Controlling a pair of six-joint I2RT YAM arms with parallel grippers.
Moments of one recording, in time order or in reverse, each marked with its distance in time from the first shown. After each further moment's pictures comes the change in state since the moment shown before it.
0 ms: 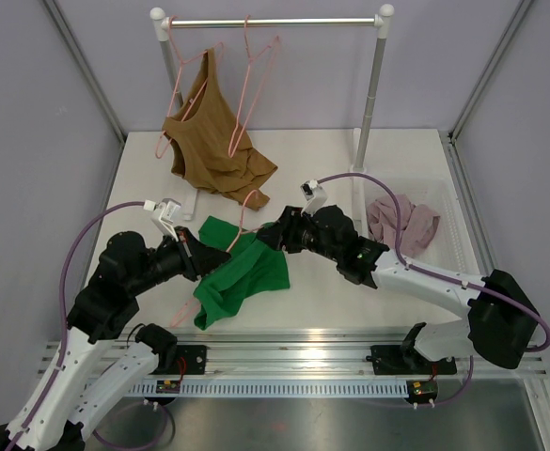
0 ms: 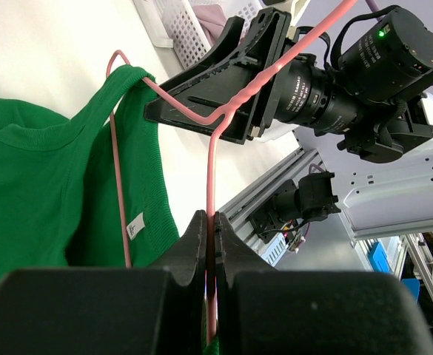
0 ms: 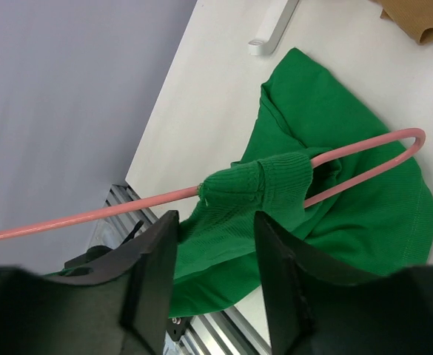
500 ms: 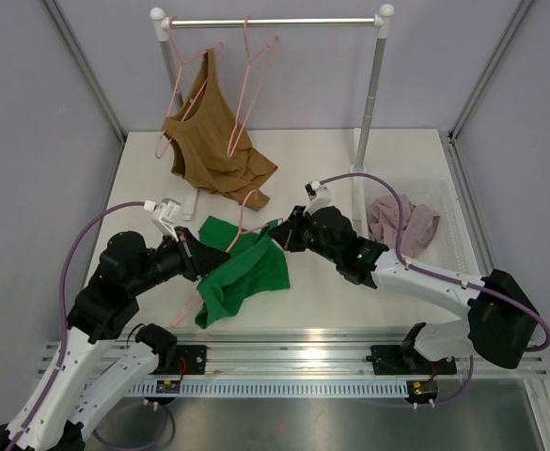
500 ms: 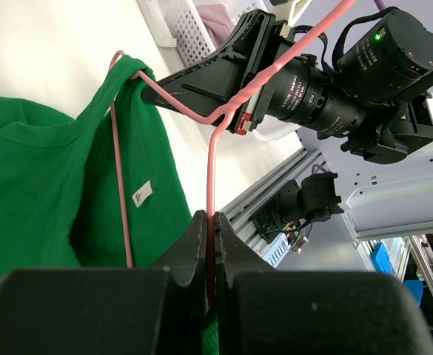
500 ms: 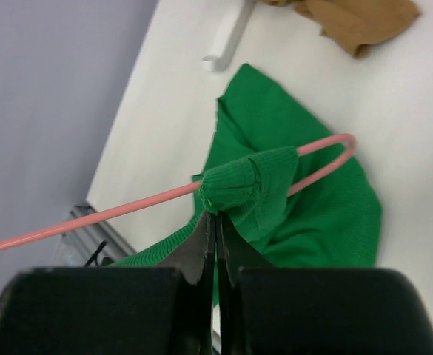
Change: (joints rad) left arm 0.000 0.000 0.000 -0.004 -0.006 0.002; right arm 0.002 0.003 0.001 -0.037 0.105 -0.039
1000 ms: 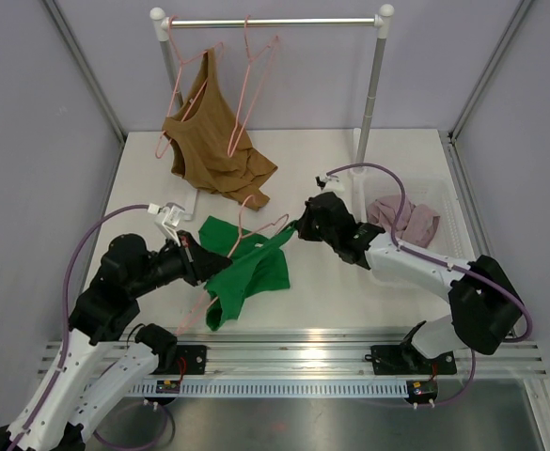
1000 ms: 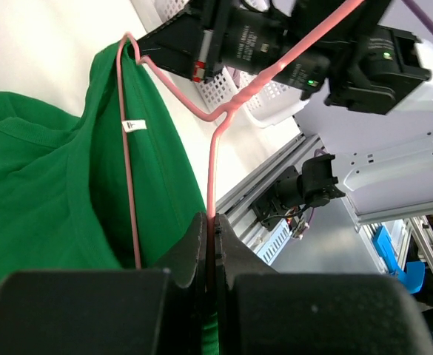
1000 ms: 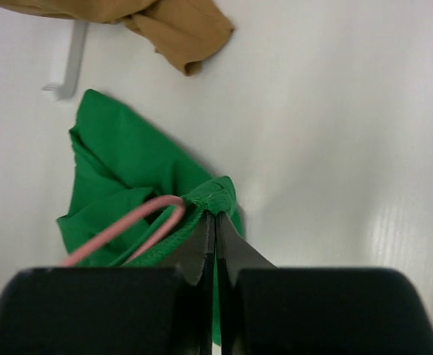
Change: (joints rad) left arm 0.000 -0.021 -0.024 -0.011 0.050 0.034; right arm -0.109 0.102 0.094 -0.243 0.178 -0.090
